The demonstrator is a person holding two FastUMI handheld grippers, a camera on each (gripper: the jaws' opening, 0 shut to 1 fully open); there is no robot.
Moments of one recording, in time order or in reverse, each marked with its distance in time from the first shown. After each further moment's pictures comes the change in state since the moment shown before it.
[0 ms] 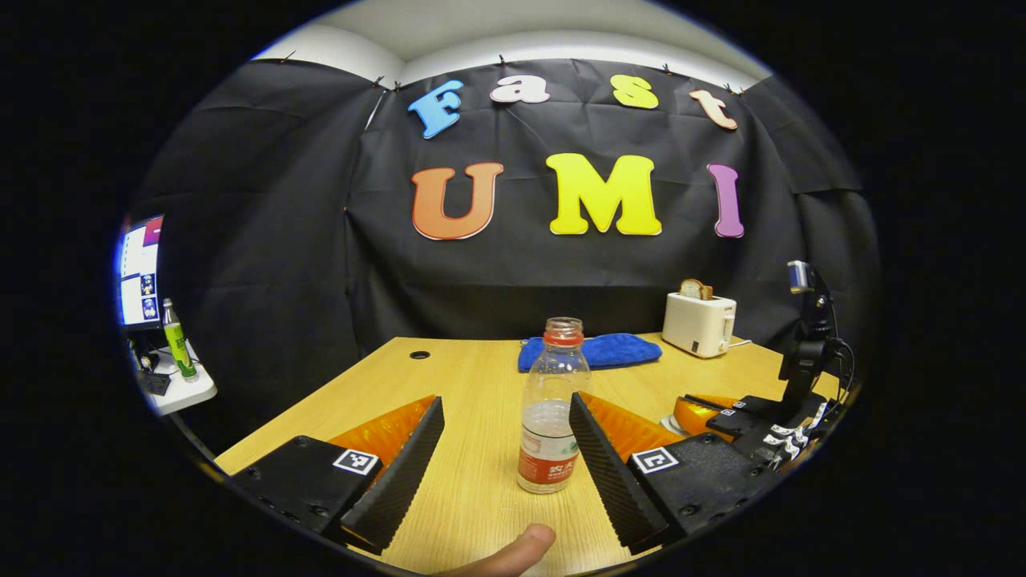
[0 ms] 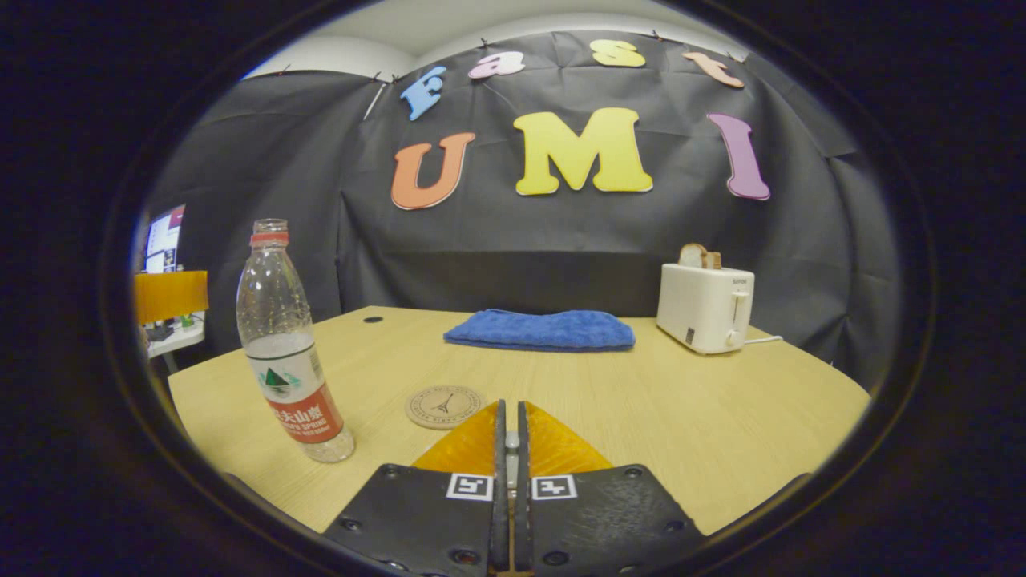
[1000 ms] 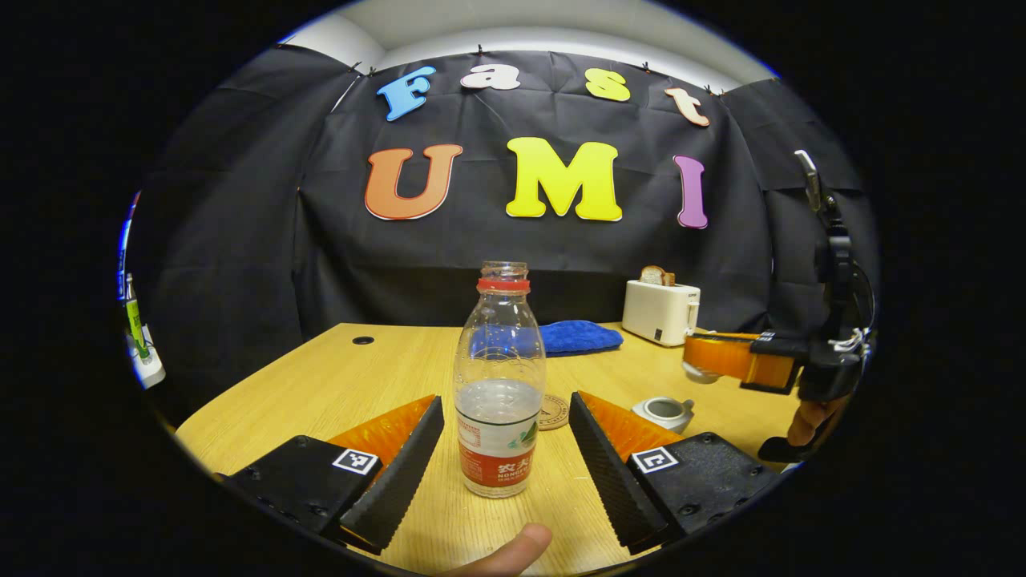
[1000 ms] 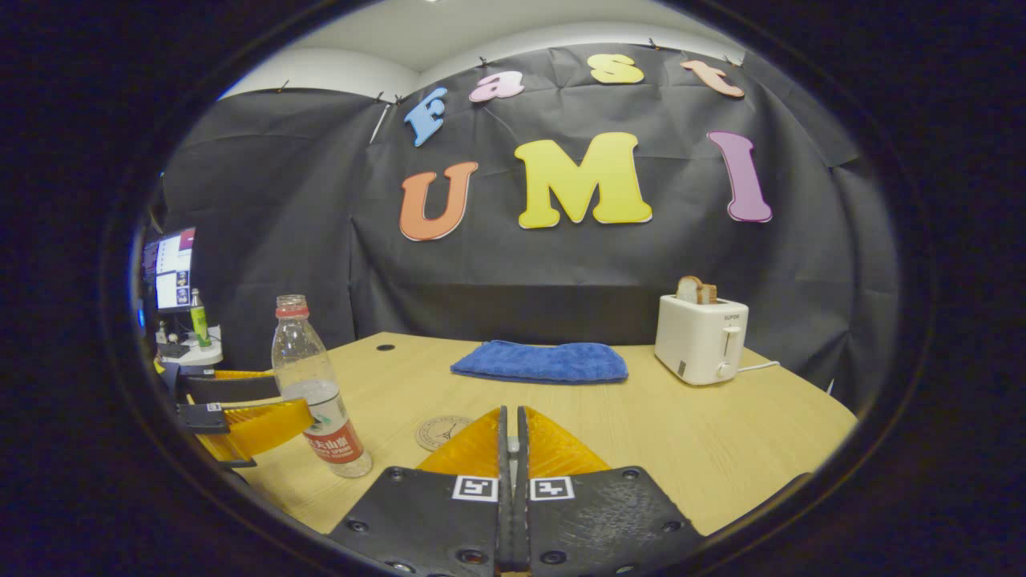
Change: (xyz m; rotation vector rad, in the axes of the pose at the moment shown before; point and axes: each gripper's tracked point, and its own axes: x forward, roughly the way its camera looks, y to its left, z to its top) left arm 0.041 -0.033 -0.040 -0.009 0.000 -0.124; right arm -0.038 -0.027 0.055 0.023 -0.088 0.044
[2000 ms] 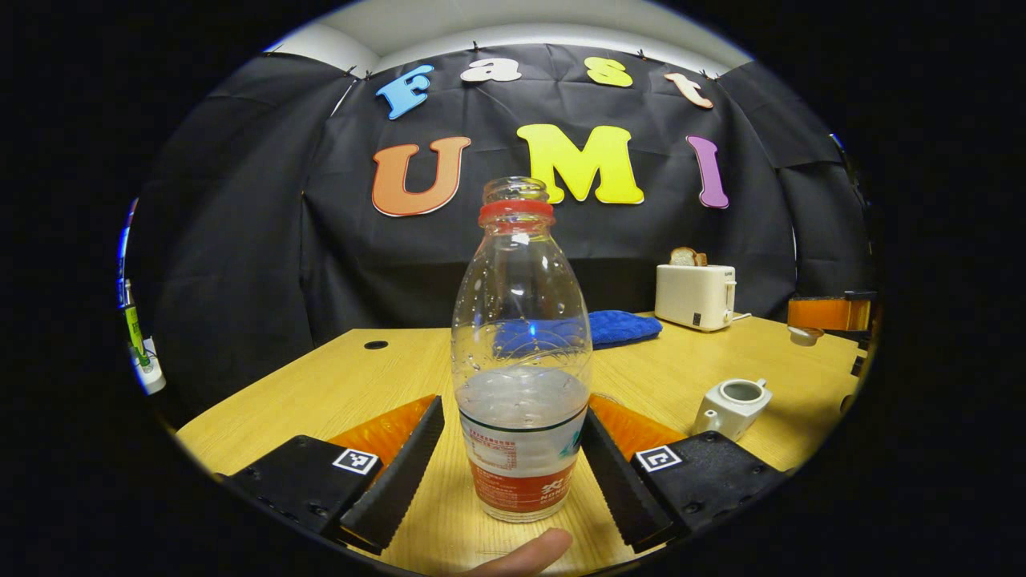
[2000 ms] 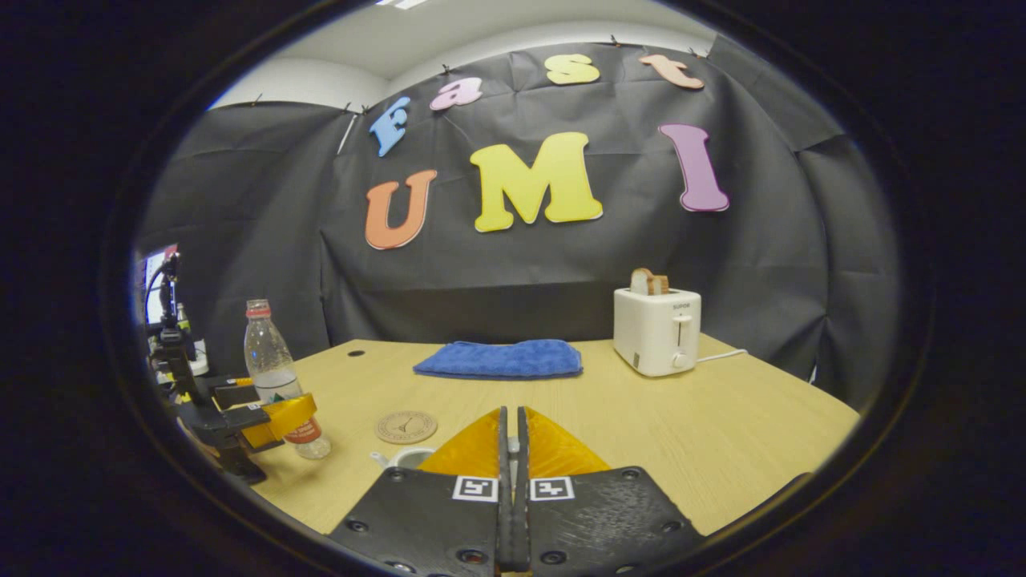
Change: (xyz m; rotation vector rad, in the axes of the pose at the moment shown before) left arm 0.051 0.032 -0.028 0.051 -0.010 0.061; right arm -0.017 -0.050 -0.012 0.048 -0.014 -0.080
